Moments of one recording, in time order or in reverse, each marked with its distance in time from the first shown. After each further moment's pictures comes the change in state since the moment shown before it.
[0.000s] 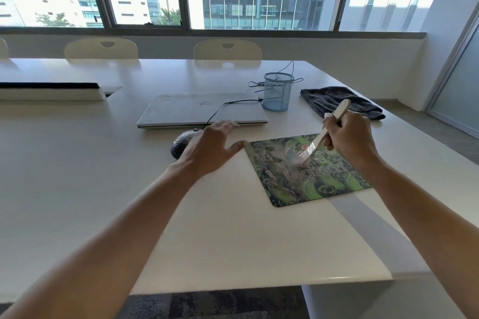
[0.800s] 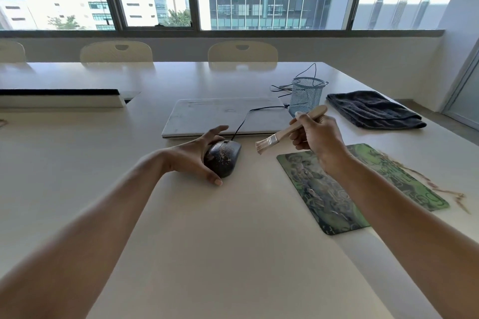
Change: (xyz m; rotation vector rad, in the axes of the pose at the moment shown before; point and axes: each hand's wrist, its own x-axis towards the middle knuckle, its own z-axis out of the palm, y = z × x) left_hand 0.000 -0.112 -0.043 -0.511 -0.626 -0.233; right_hand 0.003 -0.089 0.087 0.675 -0.187 0.333
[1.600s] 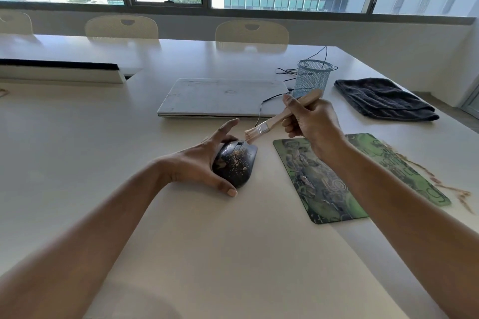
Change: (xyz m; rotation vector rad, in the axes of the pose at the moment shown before) left_hand -0.025 0.029 0.054 -0.054 0.049 0.059; right_hand 0.003 0.004 -0.001 0.013 -0.155 -0.045
